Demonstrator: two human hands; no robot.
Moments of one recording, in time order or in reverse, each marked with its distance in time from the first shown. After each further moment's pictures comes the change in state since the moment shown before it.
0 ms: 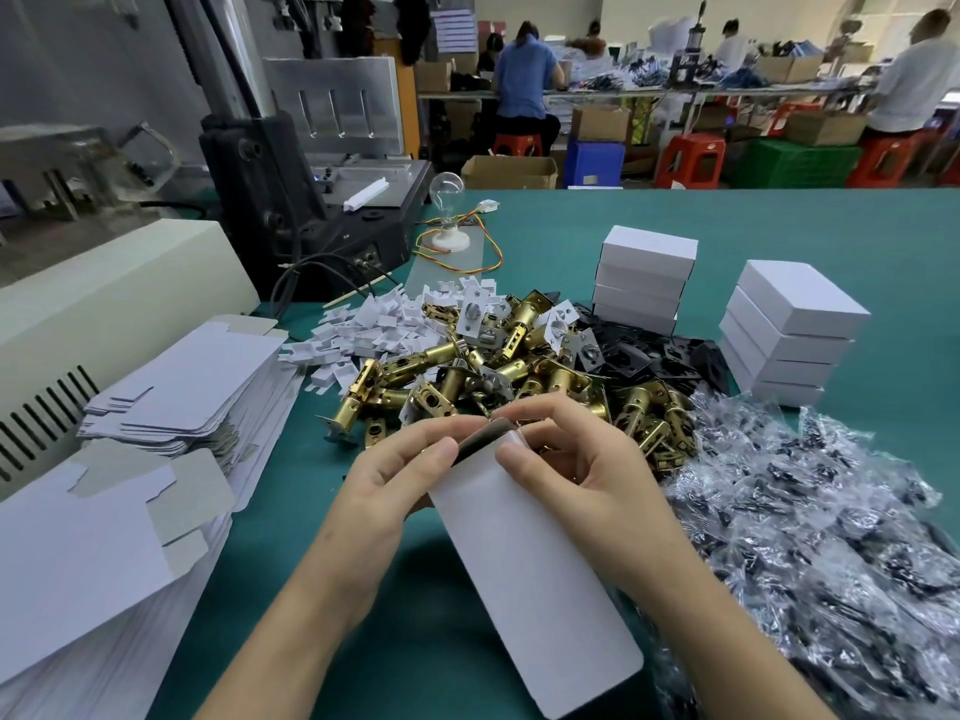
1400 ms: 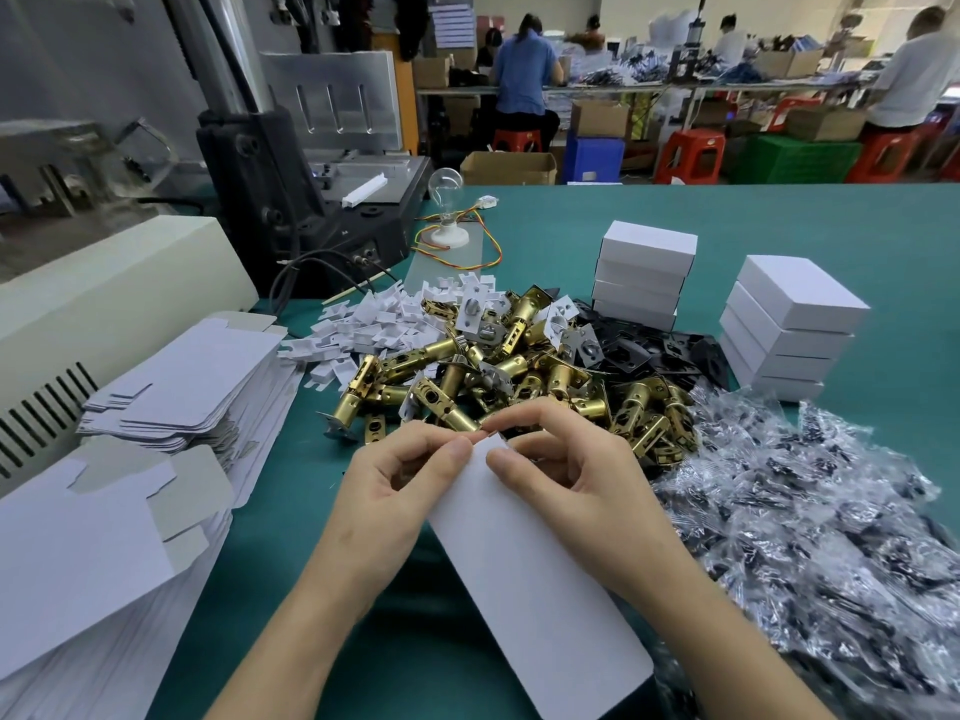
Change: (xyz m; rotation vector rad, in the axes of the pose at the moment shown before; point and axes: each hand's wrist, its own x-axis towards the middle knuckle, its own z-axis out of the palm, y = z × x) left_hand -0.001 -0.005 0.002 0.143 0.085 0.039; right_hand -0.003 0.000 0.005 -0.064 -0.005 -0.004
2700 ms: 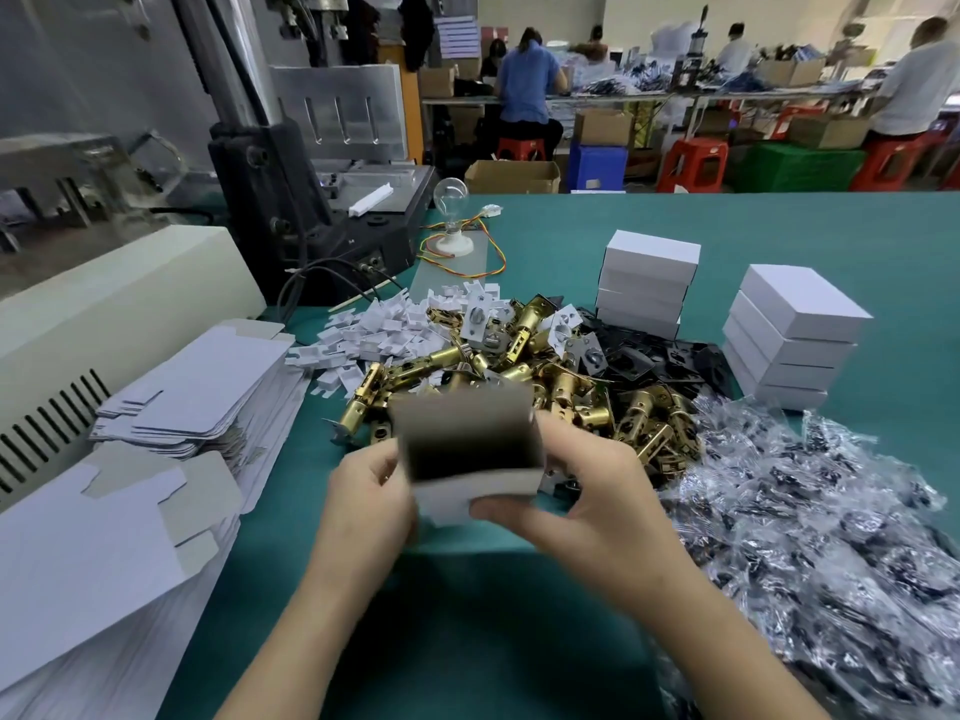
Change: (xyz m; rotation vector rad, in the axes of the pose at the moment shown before) left_hand 0.006 -0.012 -0.006 0.084 0.195 -0.083; right_hand 0.003 0.001 -0.002 -0.203 0.011 -0.334
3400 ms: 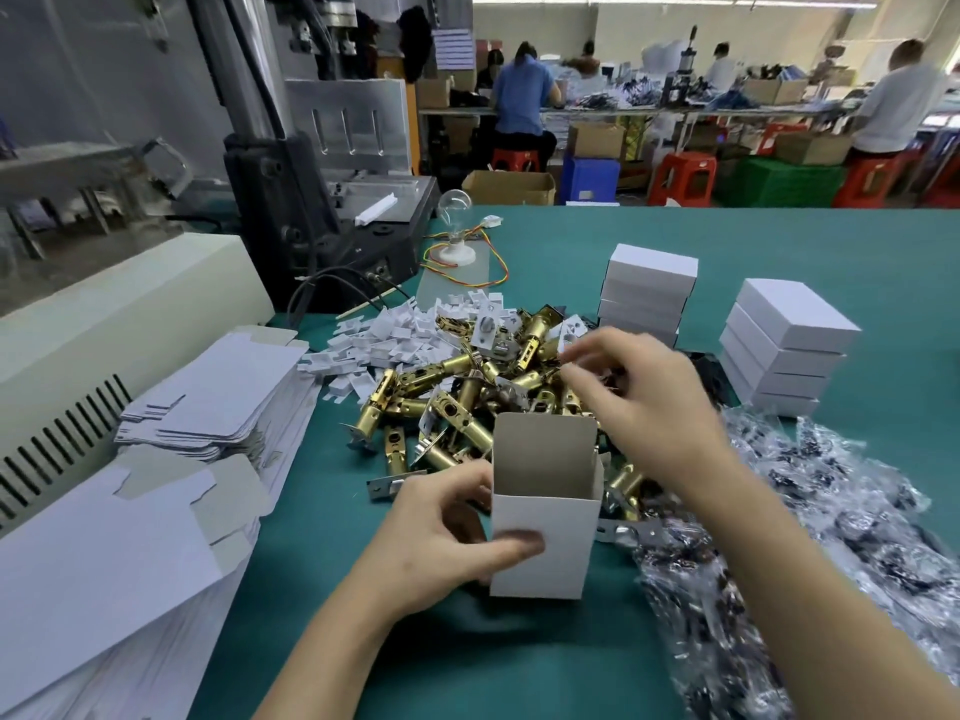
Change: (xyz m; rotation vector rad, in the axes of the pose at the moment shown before) left_hand -0.004 -0.012 0.000 0.057 -0.487 0.180; right_hand 0.053 0.001 -0.043 -0.395 0.167 0.199
